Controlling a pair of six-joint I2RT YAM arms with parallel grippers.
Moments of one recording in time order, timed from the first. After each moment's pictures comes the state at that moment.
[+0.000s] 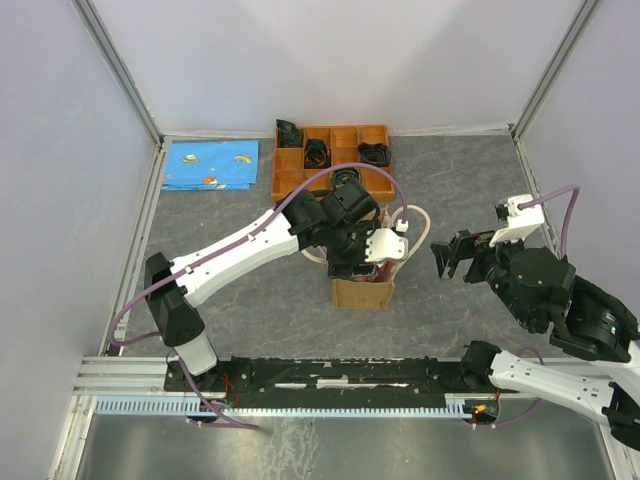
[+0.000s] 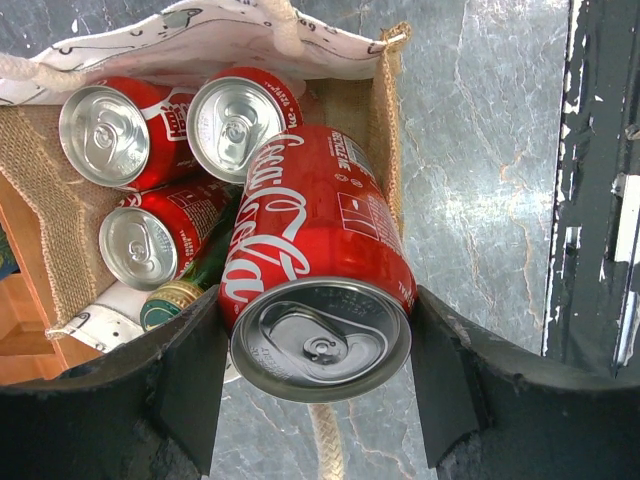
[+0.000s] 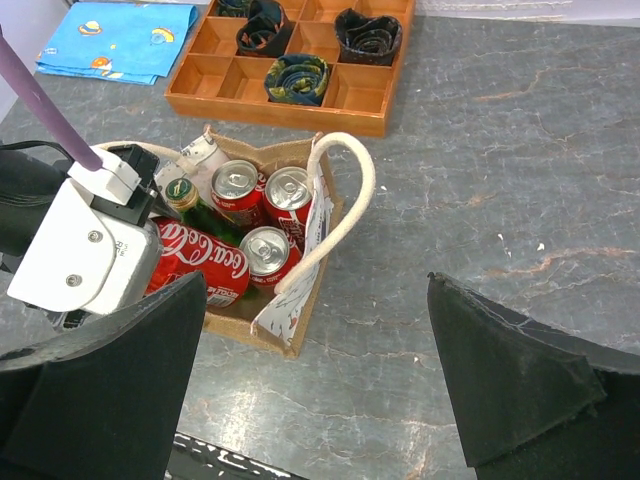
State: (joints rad) left arm -1.00 1.70 1.71 -1.07 0.21 0.67; right arm 1.01 0.63 1.20 -0.91 0.68 0.39
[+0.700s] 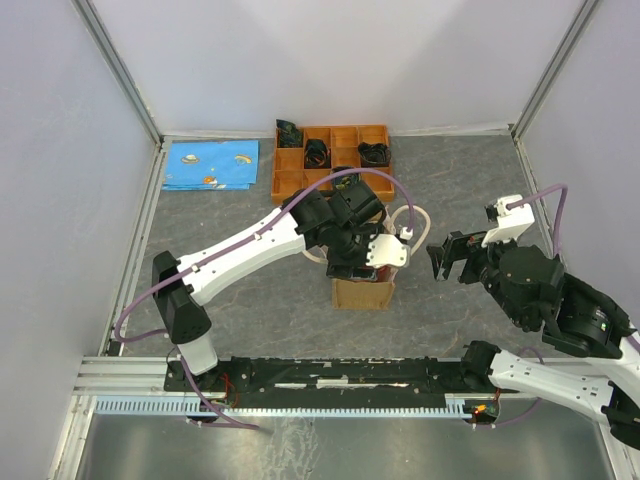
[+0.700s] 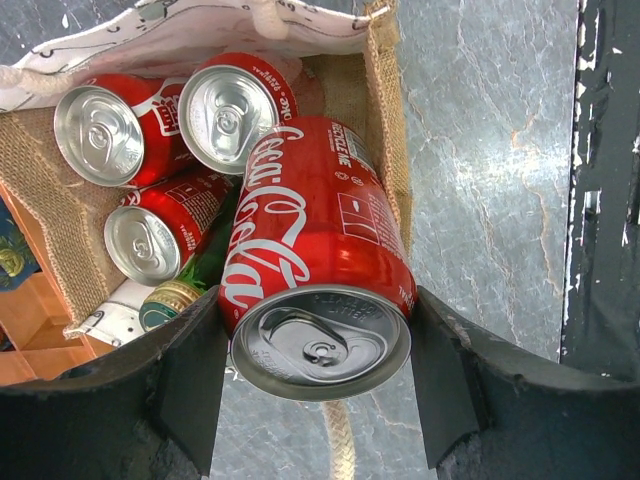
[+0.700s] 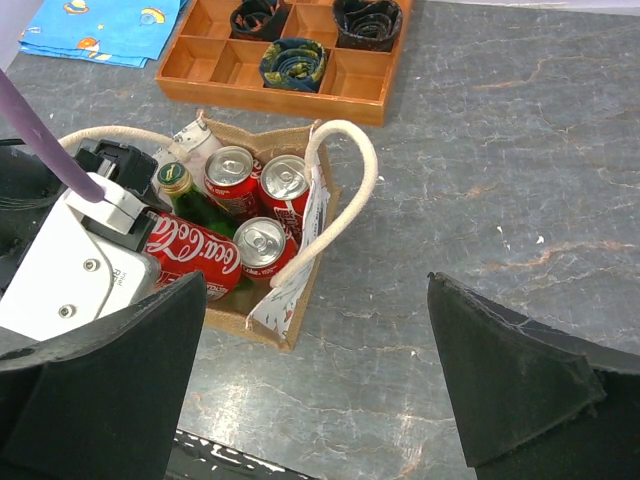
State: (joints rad) left arm -1.02 1.74 1.78 -1.15 0.16 0.74; right arm 1.01 0.65 1.18 -0.91 0.67 0.39
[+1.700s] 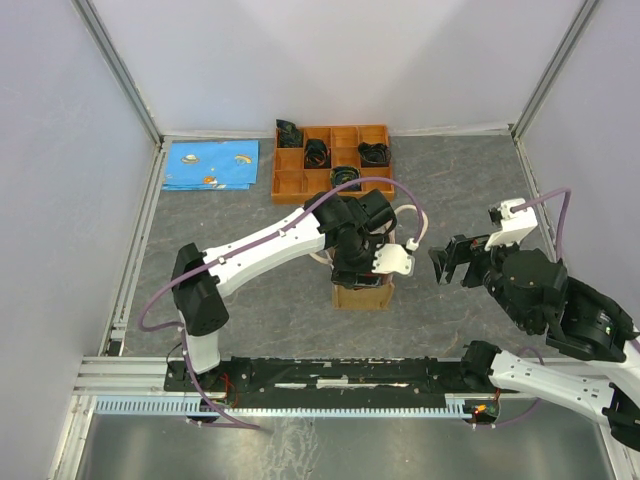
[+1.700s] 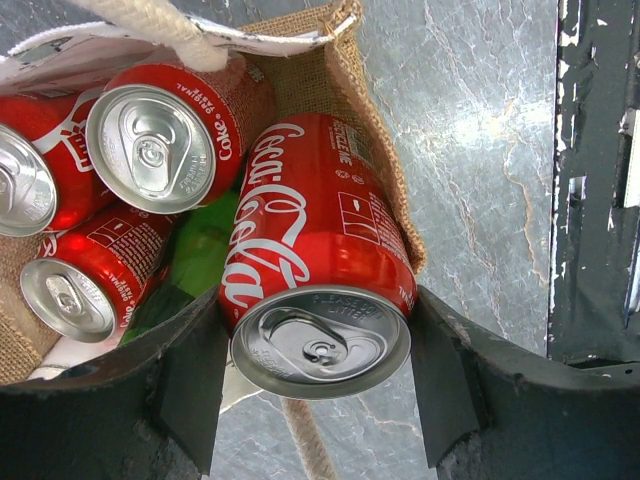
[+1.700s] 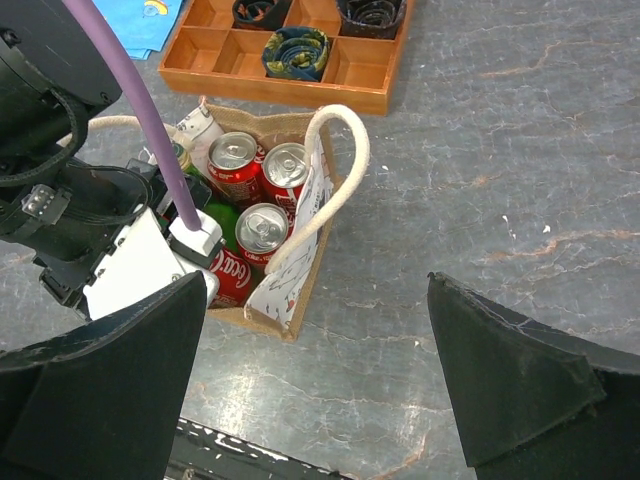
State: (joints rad) left arm -1.03 1.85 1.80 -1.20 0.19 0.77; right arm 1.01 0.63 1.17 -0.93 0.66 0.42
